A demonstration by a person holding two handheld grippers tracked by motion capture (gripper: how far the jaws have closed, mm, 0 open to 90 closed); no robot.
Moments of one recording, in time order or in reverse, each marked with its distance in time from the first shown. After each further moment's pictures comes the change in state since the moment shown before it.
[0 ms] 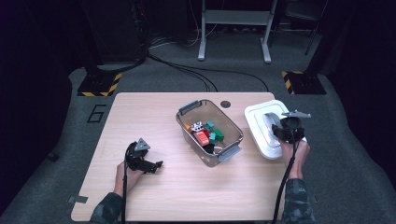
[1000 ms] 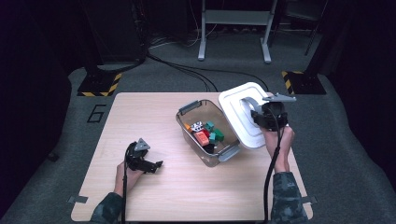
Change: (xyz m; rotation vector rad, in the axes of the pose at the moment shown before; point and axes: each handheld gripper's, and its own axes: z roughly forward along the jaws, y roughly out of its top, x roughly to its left) left arm 0.000 0.000 -0.001 0.005 0.000 0.003; right arm 0.077 0.063 -0.049 -0.089 0.160 -0.086
